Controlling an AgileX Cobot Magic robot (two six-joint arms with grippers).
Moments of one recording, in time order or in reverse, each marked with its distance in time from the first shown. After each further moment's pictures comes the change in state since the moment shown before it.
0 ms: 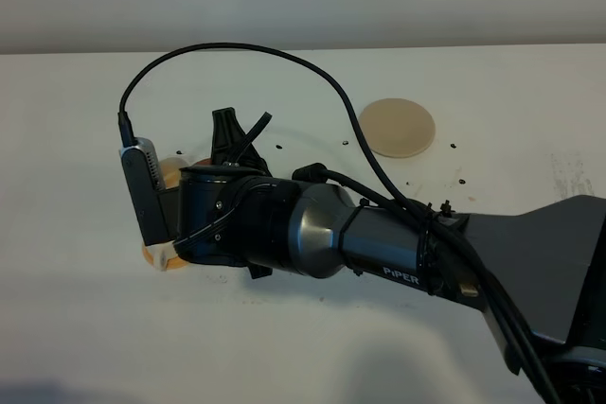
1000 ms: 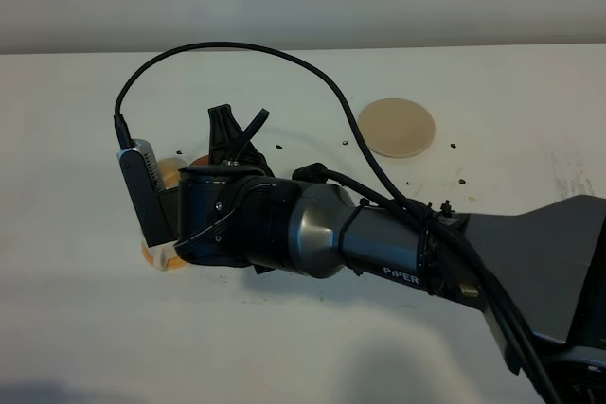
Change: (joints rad) left arm 0.000 0.000 0.000 0.000 0.000 0.000; right arm 0.000 0.000 0.000 -0.030 0.000 -0.031
